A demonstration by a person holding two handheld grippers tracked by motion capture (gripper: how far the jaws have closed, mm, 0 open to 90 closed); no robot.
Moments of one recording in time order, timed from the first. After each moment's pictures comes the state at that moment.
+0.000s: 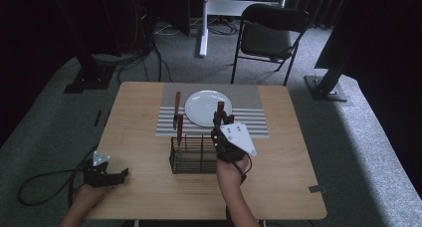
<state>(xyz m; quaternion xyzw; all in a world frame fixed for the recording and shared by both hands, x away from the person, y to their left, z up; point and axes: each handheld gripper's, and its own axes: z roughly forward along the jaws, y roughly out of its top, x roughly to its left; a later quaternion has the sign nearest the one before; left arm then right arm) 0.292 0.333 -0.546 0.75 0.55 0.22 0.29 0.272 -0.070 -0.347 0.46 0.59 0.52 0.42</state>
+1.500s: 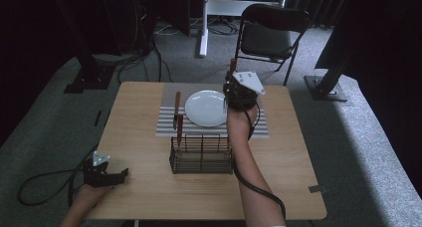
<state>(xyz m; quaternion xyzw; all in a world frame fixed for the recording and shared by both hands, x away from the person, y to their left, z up) 0.292 0.333 -0.546 0.75 0.55 0.22 0.29 0.384 -0.095 -0.301 0.49 0.58 0.50 0.42</state>
